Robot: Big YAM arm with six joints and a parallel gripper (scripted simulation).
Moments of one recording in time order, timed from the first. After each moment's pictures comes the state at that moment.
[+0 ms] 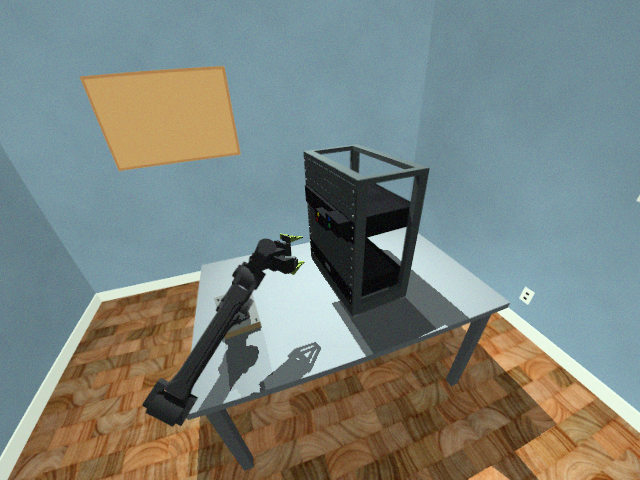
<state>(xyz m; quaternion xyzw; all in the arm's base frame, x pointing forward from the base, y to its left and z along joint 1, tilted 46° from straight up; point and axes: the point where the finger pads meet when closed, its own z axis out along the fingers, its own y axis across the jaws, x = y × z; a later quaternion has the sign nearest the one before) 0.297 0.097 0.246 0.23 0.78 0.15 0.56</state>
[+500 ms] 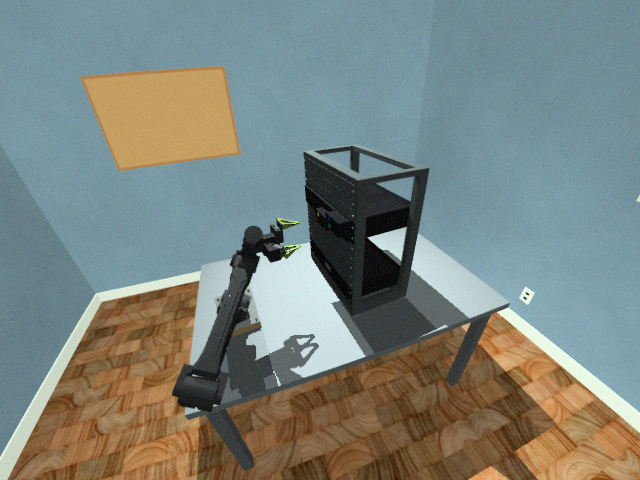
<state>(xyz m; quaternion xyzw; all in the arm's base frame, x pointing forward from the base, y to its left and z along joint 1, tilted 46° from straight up) 0.306 0.156 0.247 0.29 0.68 0.21 0.64</state>
